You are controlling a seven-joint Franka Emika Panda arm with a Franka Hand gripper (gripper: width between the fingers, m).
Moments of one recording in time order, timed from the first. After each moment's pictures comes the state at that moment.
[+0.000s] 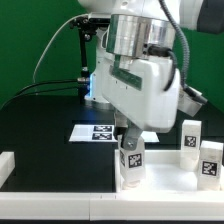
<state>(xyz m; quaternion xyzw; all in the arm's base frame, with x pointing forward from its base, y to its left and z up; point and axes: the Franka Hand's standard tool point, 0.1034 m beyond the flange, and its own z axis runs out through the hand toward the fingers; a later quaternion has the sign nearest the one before) 0.641 -0.017 0.096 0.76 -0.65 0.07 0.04</state>
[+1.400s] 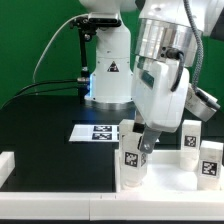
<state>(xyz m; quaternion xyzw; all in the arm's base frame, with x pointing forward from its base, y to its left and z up) 0.627 0.012 0.093 0.72 -0.68 0.09 0.06</state>
